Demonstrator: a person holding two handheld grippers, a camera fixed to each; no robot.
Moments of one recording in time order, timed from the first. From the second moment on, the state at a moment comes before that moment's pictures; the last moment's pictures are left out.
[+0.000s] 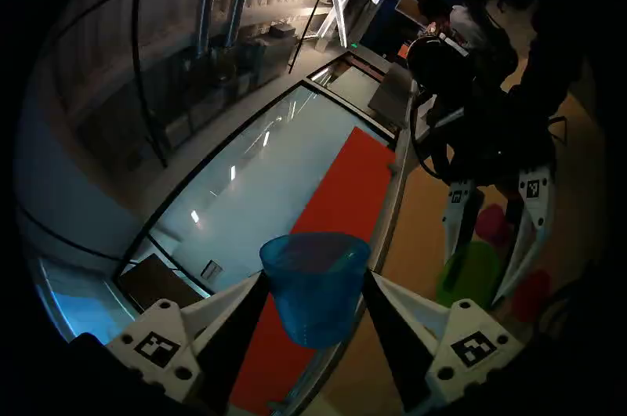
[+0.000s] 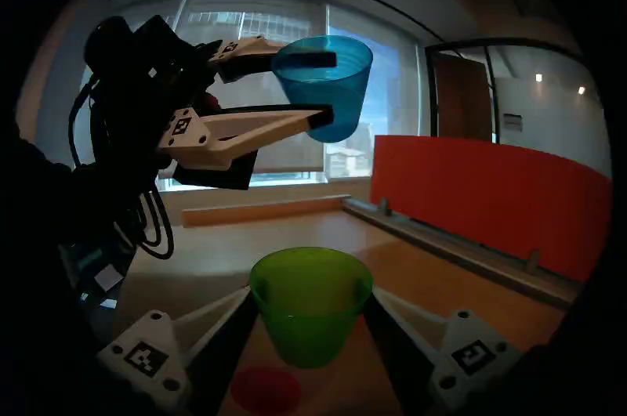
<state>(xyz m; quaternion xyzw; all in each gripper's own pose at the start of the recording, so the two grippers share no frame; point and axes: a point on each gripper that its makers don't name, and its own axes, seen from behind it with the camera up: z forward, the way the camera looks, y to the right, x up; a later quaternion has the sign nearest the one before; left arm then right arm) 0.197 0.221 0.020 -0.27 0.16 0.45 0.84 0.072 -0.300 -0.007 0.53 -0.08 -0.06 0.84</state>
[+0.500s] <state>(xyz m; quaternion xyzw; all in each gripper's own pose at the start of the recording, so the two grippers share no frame) 0.190 0.226 0.019 -0.27 0.17 0.48 0.82 0.072 -0.300 -0.007 0.53 -0.07 -0.06 0.85</state>
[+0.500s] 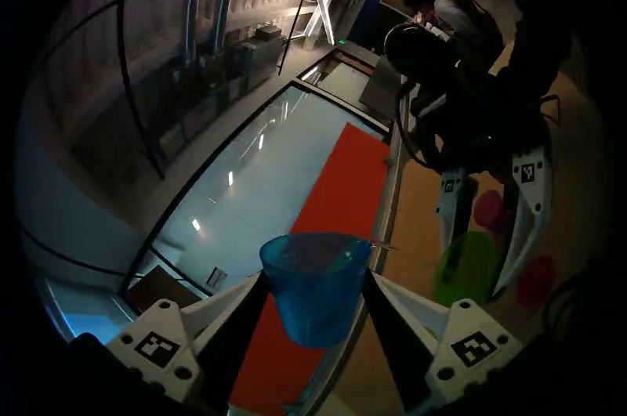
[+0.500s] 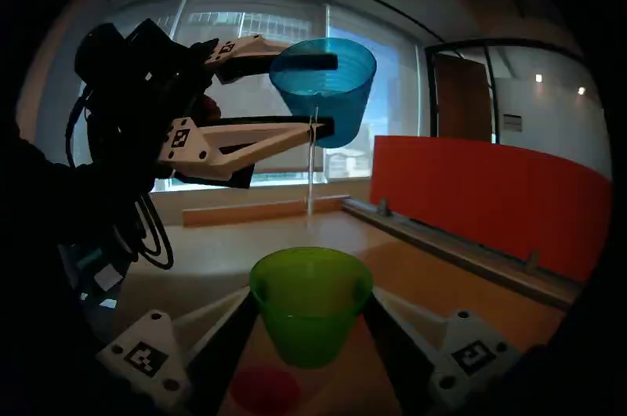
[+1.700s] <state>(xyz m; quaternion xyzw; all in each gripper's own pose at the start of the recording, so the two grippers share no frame) 0.192 0.227 0.017 -0.25 0.18 0.51 0.80 0.072 -0.298 -0.006 0.52 -0.07 -0.07 0.85</state>
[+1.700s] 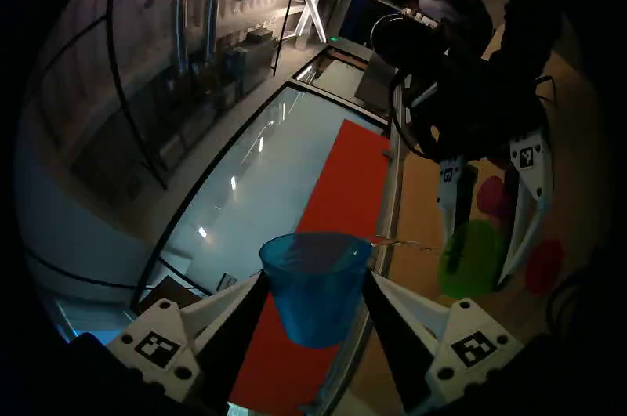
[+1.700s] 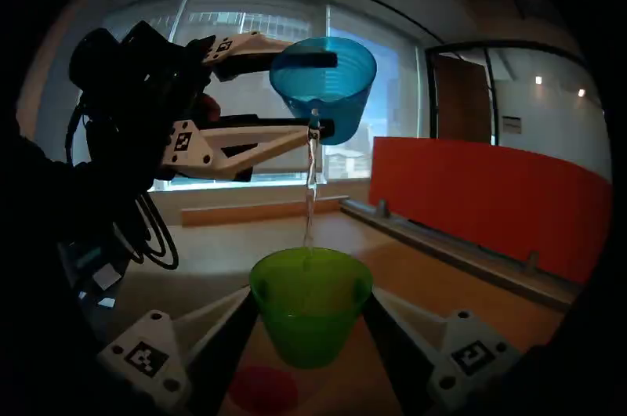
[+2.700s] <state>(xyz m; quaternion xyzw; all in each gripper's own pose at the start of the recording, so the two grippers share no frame) 0.193 0.227 0.013 -0.25 0.18 0.53 0.79 0.075 -0.298 -0.006 0.52 -0.07 -0.07 0.85</state>
